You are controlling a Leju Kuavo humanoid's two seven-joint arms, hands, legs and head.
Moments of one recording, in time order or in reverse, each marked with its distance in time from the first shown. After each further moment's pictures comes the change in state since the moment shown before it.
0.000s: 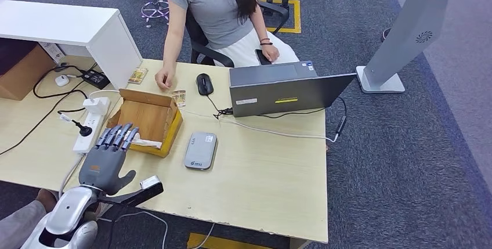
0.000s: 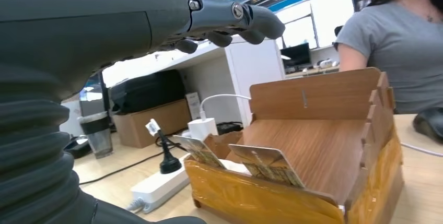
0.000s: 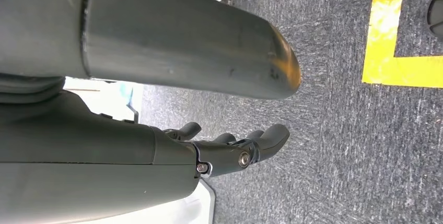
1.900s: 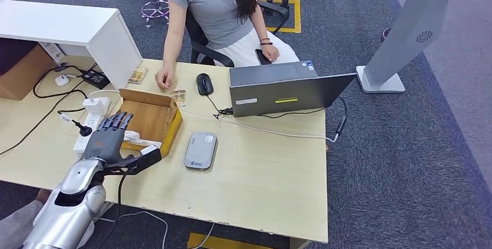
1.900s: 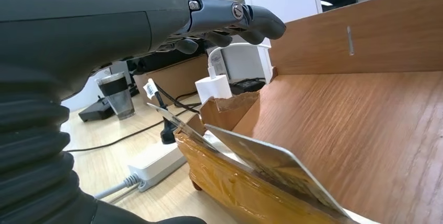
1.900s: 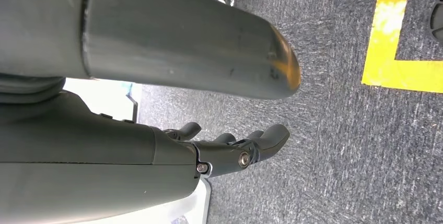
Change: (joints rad) left arm -0.265 -0.019 0.009 0.343 0.078 -0.094 0.031; right arm -0.005 -0.004 0.000 0.000 0.039 0.026 -0.001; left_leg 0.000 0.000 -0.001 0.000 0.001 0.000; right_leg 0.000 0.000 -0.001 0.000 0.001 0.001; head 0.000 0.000
